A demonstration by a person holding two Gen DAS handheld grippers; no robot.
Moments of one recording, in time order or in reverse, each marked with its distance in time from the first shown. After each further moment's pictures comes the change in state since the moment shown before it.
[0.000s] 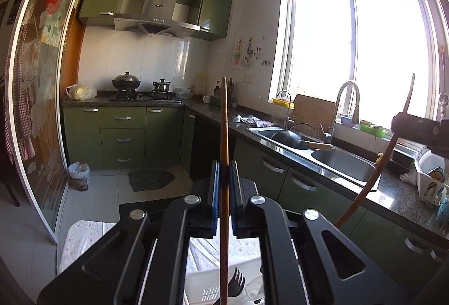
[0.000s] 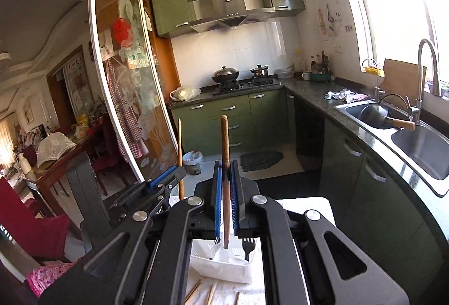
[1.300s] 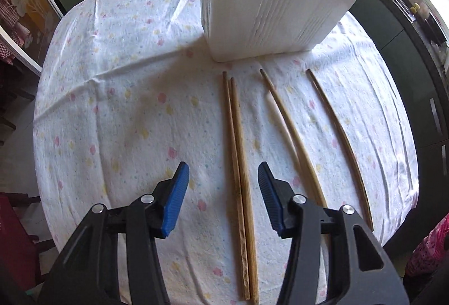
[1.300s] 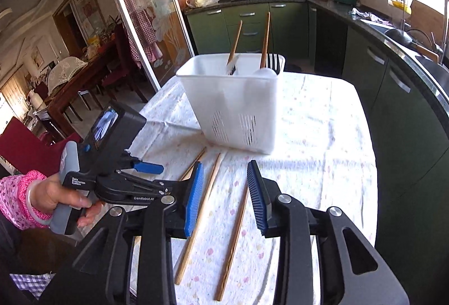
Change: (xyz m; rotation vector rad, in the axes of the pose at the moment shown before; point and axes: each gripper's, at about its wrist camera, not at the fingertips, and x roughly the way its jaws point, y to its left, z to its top) left arm -0.023 0.038 -0.220 0.026 1.046 0.072; right arm 0.021 -0.001 -0.219 -0.057 0.457 0.099
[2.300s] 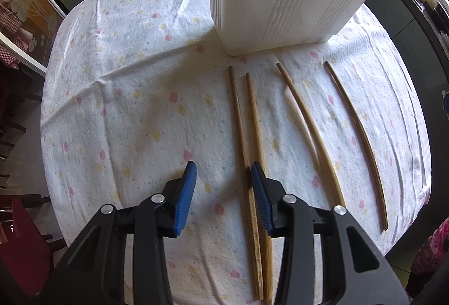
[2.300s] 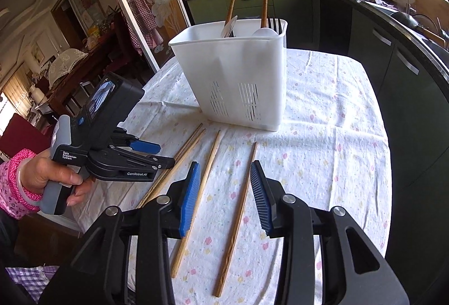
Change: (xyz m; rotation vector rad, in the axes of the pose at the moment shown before) left arm 0.000 0.002 0.020 0.019 0.055 0.058; right arm 0.025 -0.004 -0.005 0.018 0.063 0.024
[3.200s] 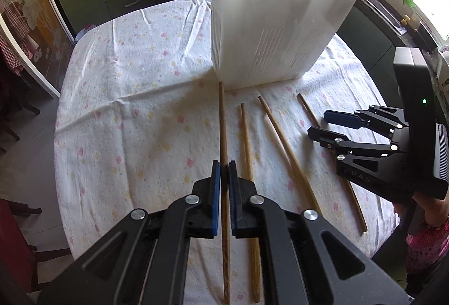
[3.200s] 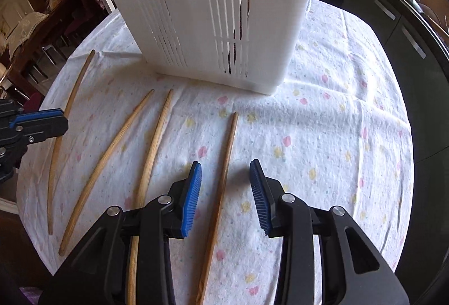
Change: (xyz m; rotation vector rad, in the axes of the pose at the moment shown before) left arm -0.050 0.009 -0.026 -0.025 -0.196 -0.057; right arm 0.124 -0.004 0.002 -0.048 0.251 -0.222
